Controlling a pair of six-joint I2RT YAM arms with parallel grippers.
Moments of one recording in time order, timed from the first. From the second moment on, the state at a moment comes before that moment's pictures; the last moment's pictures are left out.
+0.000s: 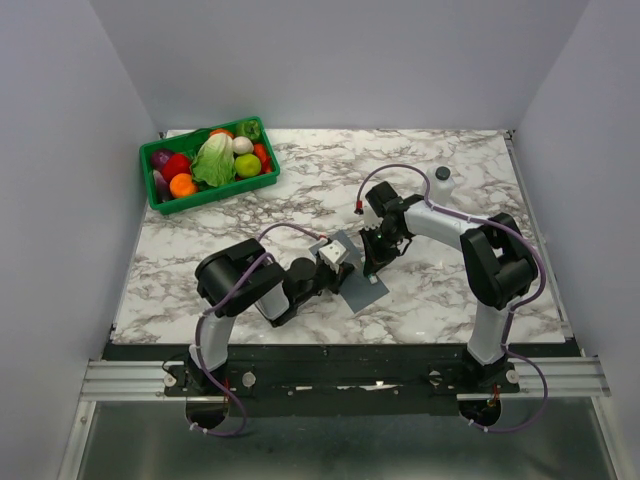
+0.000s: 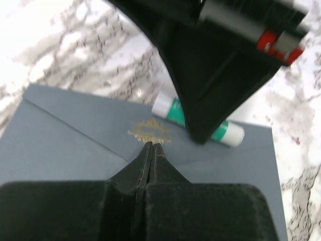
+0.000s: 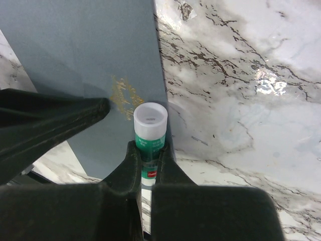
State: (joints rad) left arm -0.85 2.00 0.50 1.34 0.06 -0.13; right arm 0.53 1.90 1.24 -0.69 -0.28 0.13
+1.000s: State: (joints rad) left arm -0.75 2.05 0.54 1.34 0.04 -0.16; right arm 0.53 1.89 1.22 -0.67 -0.28 0.14
